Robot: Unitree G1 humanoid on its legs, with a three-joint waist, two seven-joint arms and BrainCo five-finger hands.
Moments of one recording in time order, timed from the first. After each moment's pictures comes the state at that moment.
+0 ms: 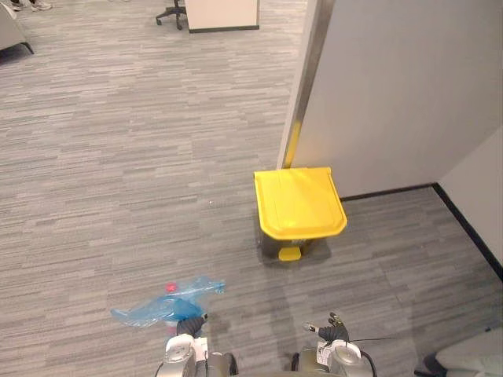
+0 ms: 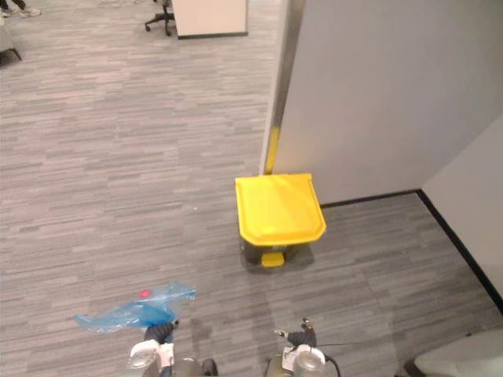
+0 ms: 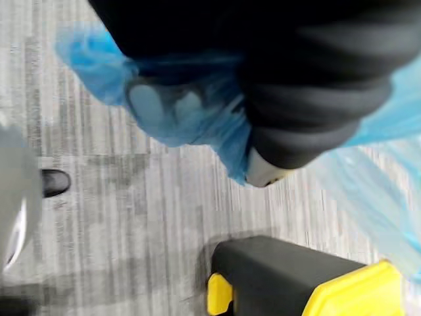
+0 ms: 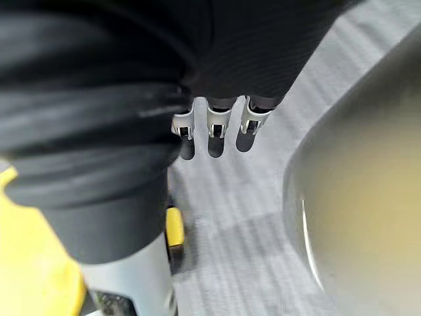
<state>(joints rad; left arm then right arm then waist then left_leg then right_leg) 0.07 0.04 0.06 0.86 -0.06 -0.07 0.15 0.01 0.04 -0.18 0.92 -0.08 -0.03 -0.20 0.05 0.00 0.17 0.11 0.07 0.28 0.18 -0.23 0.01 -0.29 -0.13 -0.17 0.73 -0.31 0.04</state>
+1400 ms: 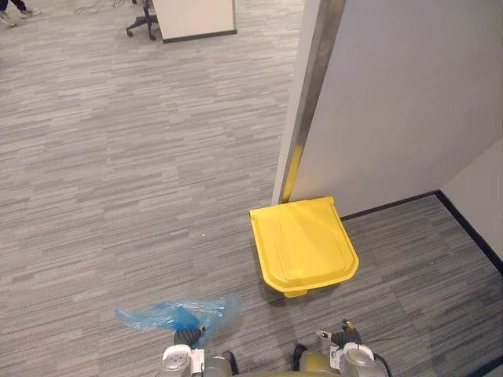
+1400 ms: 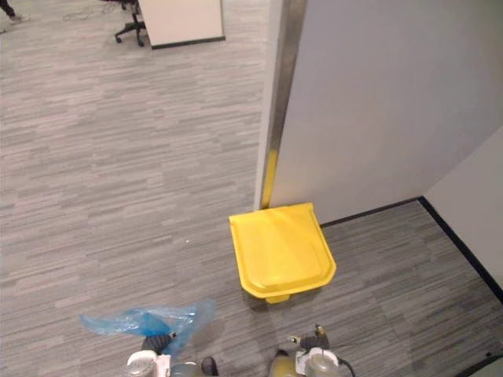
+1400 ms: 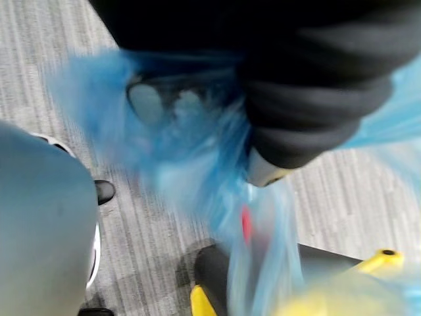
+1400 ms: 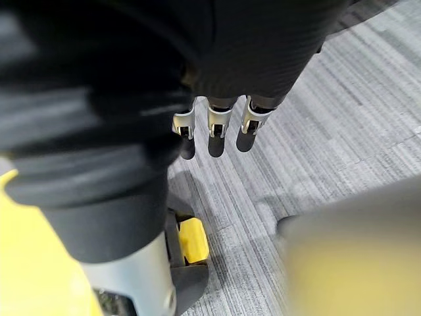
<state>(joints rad) 0.07 0.07 0.04 0.95 -0.03 -0.07 0.13 0.00 -0.03 -0.21 0.99 -0.07 -0.02 -0.20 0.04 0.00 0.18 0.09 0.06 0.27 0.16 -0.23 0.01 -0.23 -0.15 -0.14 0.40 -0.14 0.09</state>
